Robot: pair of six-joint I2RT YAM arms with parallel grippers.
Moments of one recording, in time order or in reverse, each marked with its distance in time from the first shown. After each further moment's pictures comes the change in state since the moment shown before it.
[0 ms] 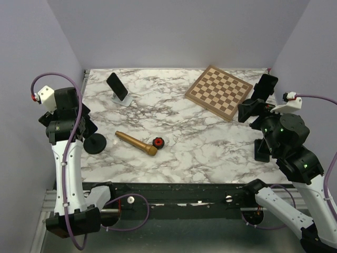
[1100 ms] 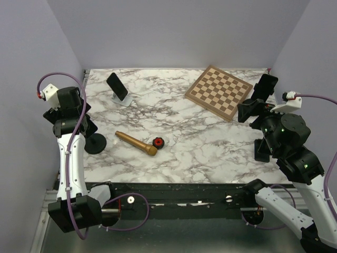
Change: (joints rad) left arm 0.050 0.049 -0.167 0.312 0.057 0.070; right arm 0.000 -0.001 0.003 0.013 -0.016 -0.031
